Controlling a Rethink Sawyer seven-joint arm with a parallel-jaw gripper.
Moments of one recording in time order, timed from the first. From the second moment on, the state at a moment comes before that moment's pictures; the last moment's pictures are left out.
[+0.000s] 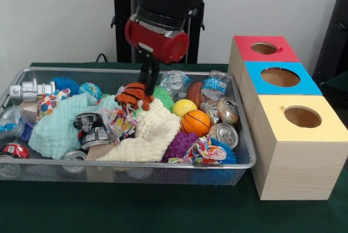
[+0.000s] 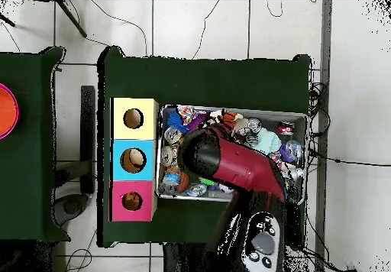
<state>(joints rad) -0.05 -0.61 -0.32 1.62 0.16 0.33 2.18</state>
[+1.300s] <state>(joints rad) 0.41 -0.57 -0.56 1.66 0.38 0.33 2.40</state>
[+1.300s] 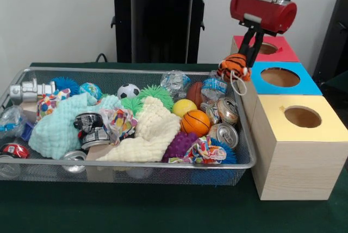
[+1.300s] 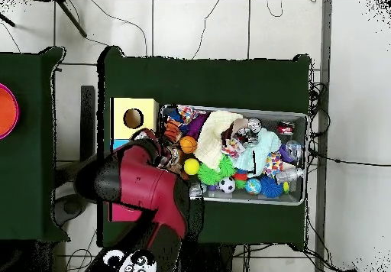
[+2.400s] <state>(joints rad) 0.57 -0.51 -0.62 1.84 0.54 0.04 2.42</state>
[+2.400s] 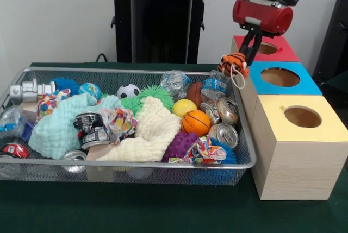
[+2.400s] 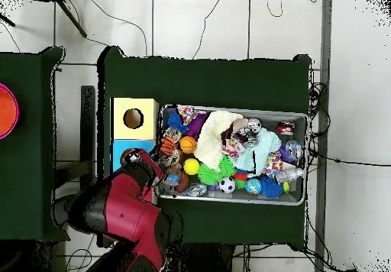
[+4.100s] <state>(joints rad) 0.58 -0.64 -0.56 2.00 0.63 0.04 2.44</state>
